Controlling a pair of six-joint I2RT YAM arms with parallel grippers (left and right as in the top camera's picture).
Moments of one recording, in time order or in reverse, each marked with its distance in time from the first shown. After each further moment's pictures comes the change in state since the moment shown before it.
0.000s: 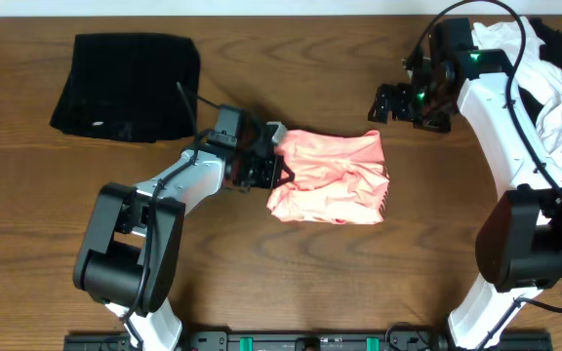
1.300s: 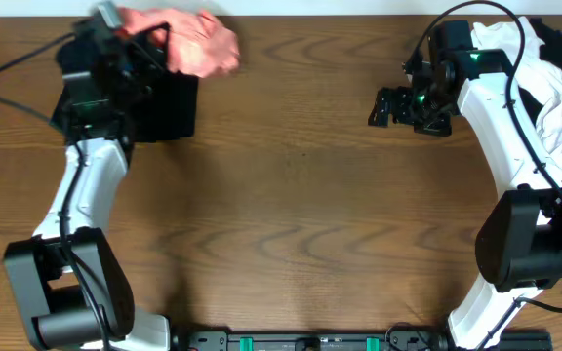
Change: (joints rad) left arm 0.490 -0.184 0.139 0.668 -0.177 -0.506; right arm 0.000 0.000 0.000 -0.037 0.000 -0.005
